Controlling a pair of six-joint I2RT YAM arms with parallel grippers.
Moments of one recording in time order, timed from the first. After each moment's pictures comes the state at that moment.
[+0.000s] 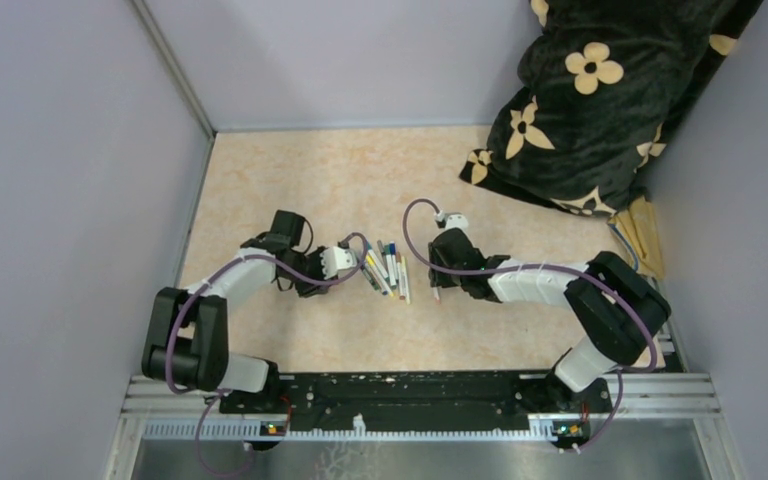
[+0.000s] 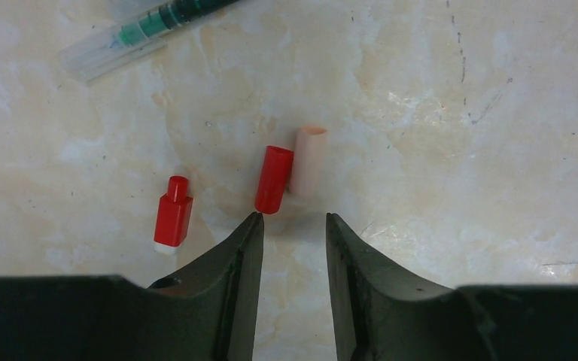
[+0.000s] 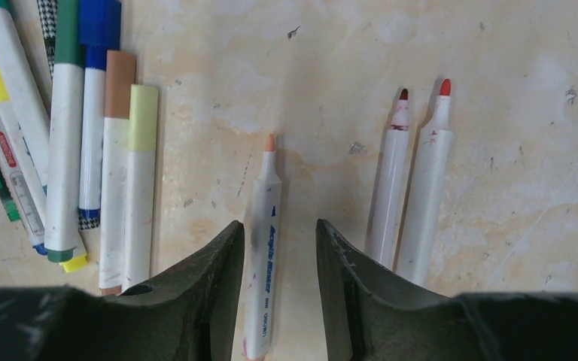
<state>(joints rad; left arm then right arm) -0.23 1.40 0.71 -0.53 0.46 1.08 0.77 1.58 0.72 0.04 0.23 0.52</state>
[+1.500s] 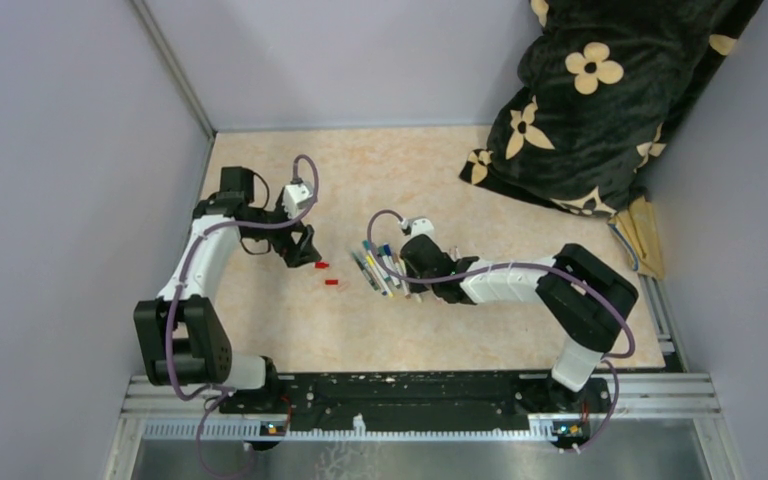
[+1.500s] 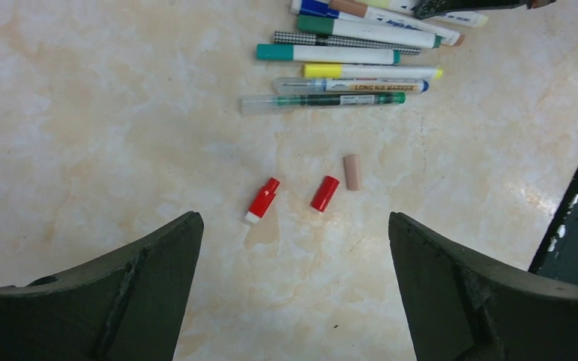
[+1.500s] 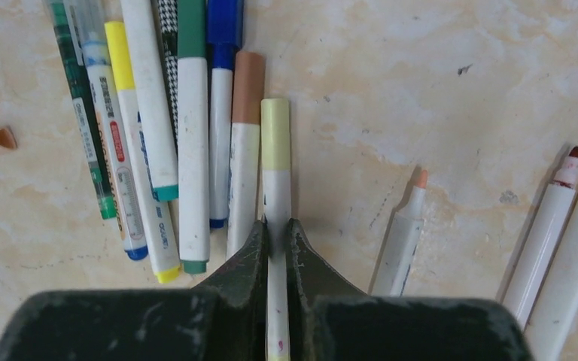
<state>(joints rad) 0.04 1.40 1.09 -0.82 0.77 0.88 0.93 1.72 0.87 0.04 0.30 0.48</state>
